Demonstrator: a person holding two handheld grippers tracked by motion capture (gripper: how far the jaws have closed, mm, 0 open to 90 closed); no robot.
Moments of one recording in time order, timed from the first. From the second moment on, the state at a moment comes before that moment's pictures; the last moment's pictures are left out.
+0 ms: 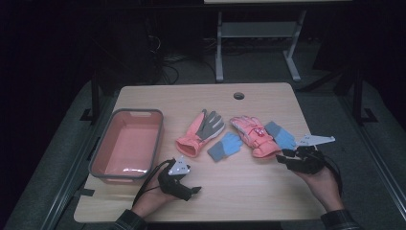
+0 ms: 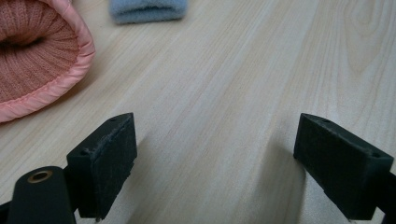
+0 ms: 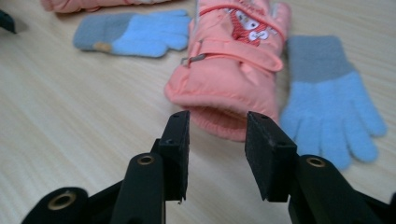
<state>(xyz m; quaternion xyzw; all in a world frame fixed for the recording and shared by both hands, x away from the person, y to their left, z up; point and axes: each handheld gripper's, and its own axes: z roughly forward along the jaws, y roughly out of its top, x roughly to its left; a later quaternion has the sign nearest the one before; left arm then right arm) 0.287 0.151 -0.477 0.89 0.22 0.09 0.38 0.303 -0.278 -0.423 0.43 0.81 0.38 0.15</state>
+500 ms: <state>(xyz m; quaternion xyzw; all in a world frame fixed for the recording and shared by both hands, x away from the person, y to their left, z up) 0.286 0.151 -0.477 0.89 0.22 0.09 0.38 0.337 -0.285 -0.423 0.45 0.79 0.37 0.17</state>
